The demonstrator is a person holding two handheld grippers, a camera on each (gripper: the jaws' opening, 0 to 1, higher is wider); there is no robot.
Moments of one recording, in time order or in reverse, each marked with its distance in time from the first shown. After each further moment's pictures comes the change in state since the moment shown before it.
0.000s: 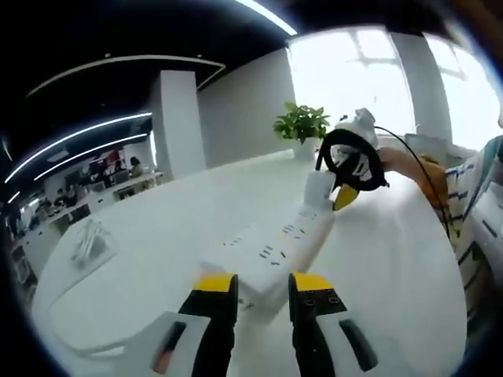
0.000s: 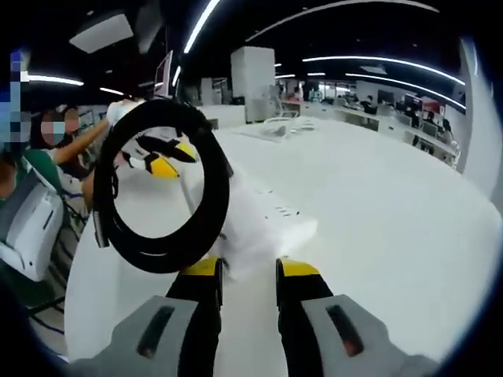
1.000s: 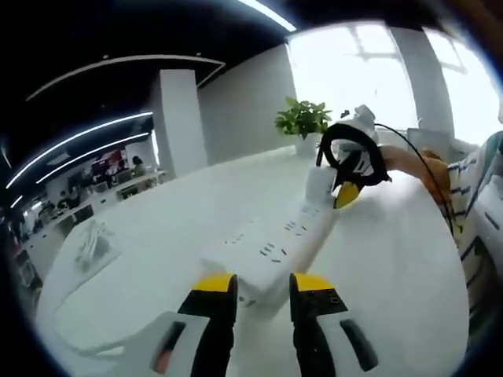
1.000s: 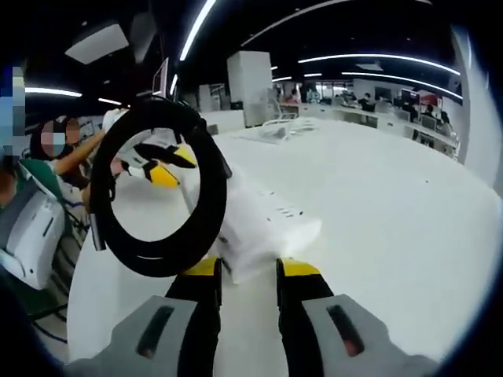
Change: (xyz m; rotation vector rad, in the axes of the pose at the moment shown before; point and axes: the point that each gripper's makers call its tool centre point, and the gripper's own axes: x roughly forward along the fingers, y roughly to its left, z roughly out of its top) left arm -0.004 0.000 -0.006 0.026 0.033 0.035; right arm 0.005 0.003 0.001 0.045 -0.028 0.007
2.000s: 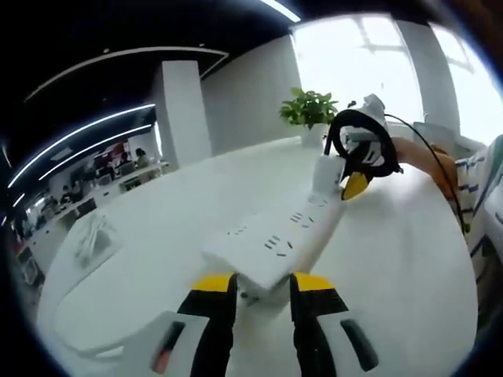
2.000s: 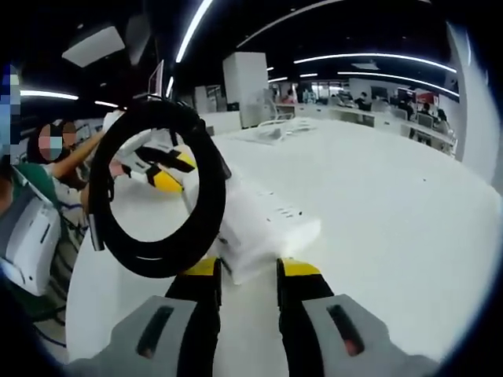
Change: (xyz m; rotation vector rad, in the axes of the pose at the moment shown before) left arm 0.015 0.012 -0.001 -0.015 0.047 0.013; right arm 0.003 -0.007 0.003 0.014 -0.001 -0.014
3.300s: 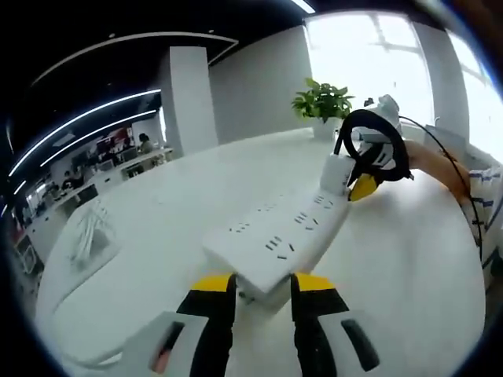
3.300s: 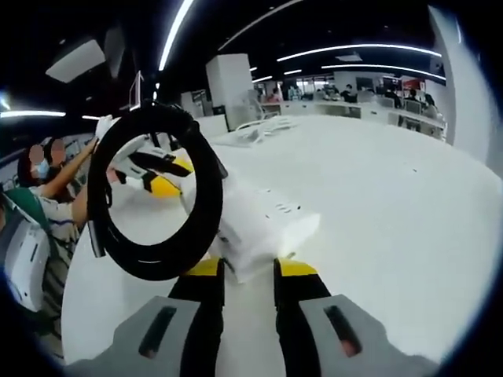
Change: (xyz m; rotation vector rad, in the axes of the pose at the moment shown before) left arm 0.033 0.027 0.010 -0.055 0.060 0.014; right arm 0.013 -0.034 0.007 0.092 -0.008 -0.041
